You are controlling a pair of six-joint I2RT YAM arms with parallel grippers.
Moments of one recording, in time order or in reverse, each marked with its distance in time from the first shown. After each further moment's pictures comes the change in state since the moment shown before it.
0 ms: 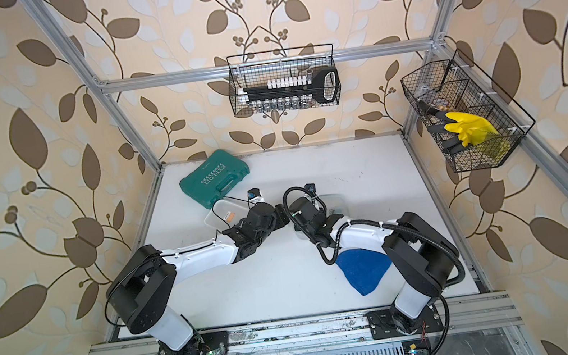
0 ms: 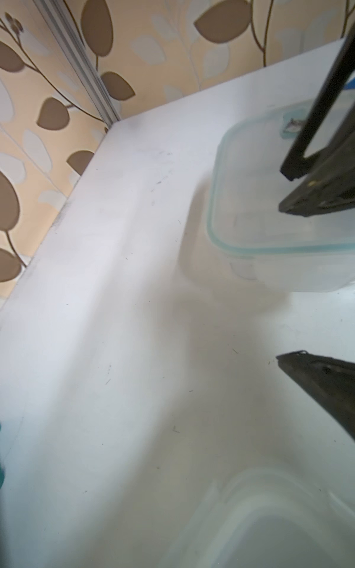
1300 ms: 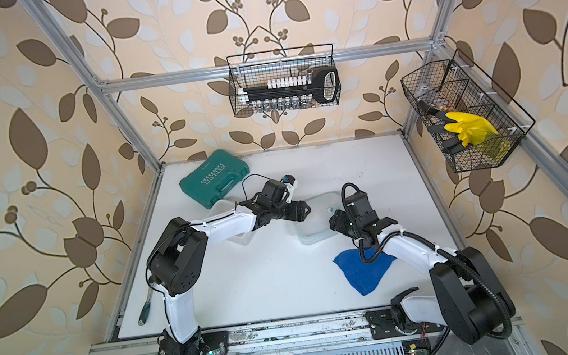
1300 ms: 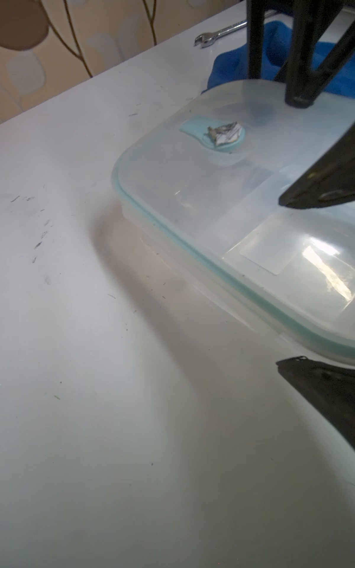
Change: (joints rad) left arm 0.082 0.316 0.350 -0.223 0.507 0.423; right arm -0.397 -0.285 -0.253 -0.102 -0.444 0.137
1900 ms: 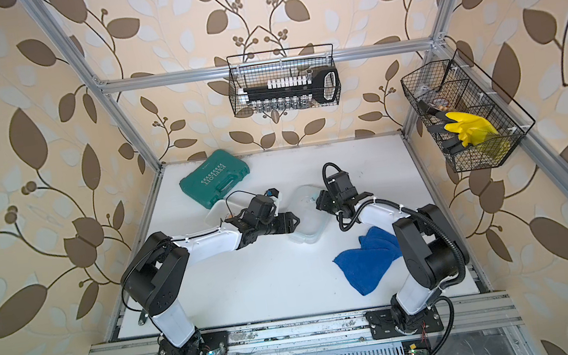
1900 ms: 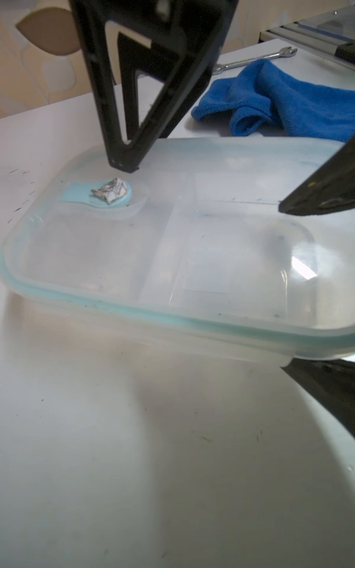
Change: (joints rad) left arm -0.003 -0.179 -0.274 0.101 -0.021 -0.195; right arm 0.012 0.351 0.323 0.042 0.008 -0.058
